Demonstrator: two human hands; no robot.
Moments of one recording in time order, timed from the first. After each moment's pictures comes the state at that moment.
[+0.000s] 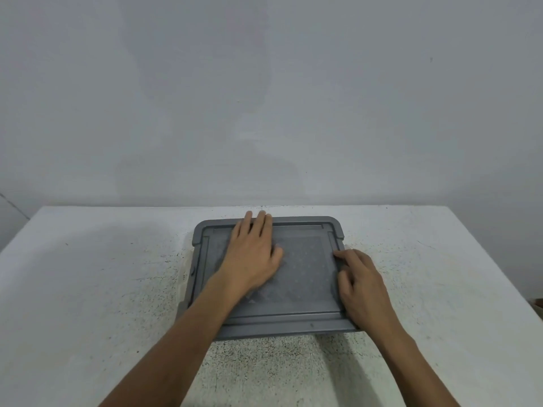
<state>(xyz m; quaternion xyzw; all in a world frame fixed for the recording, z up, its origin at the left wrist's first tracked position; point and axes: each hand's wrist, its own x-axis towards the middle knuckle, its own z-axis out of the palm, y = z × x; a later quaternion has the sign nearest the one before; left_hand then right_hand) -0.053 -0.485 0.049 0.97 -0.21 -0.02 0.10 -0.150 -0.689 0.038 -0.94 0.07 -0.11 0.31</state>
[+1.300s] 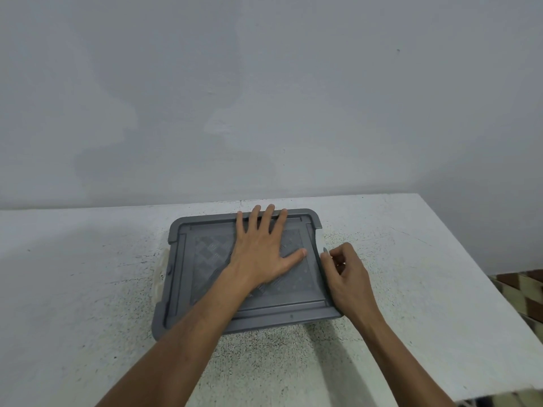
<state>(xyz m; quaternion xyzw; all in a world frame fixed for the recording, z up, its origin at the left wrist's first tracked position) -0.051 -0.534 0.027 0.96 -0.25 0.01 0.08 -0.157 -0.696 0.031 -0.86 0.16 -0.13 0.48</state>
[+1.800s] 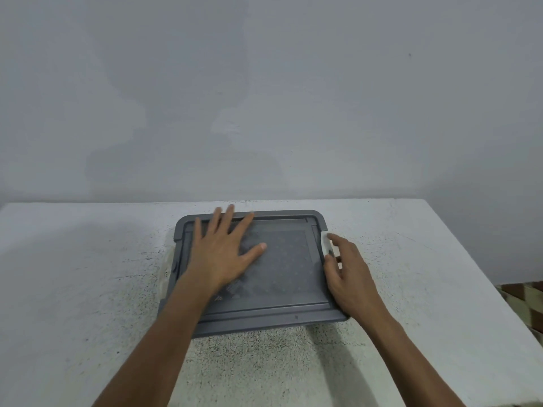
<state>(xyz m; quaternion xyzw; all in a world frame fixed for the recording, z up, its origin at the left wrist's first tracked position) -0.051 -0.460 0.036 0.98 -0.17 -0.04 0.08 -0.151 -0.701 0.037 -0.93 0.07 -0.09 0.36</state>
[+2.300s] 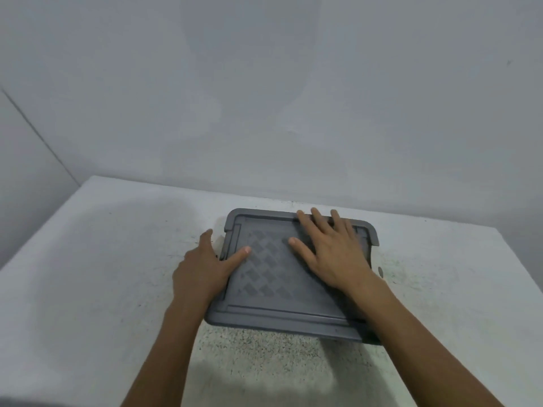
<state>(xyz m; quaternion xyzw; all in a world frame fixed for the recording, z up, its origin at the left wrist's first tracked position) -0.101 -0.388 0.040 0.93 0.18 -0.05 0.31 -0.070 -0.624 0.060 -0.99 -0.12 0.03 0.04</state>
